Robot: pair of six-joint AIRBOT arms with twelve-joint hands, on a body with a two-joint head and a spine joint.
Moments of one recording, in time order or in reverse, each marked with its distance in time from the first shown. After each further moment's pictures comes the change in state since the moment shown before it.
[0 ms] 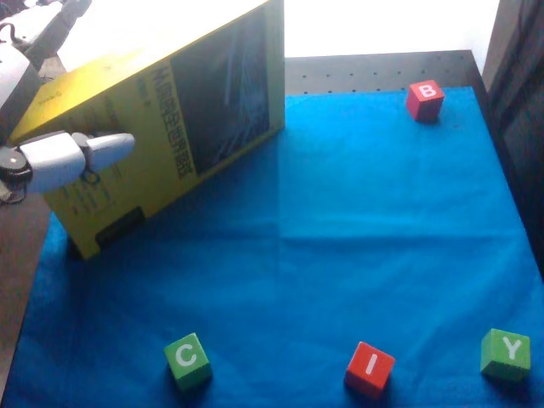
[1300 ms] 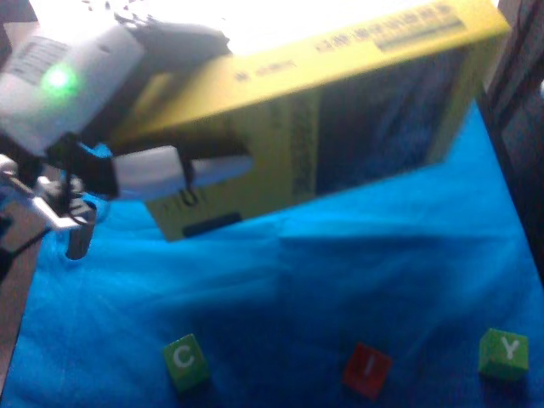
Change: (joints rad) left arm -0.146 -0.045 -0.057 0.400 -0.039 -0.018; right arm 0.116 -0.039 0.055 -0.092 0.018 0.000
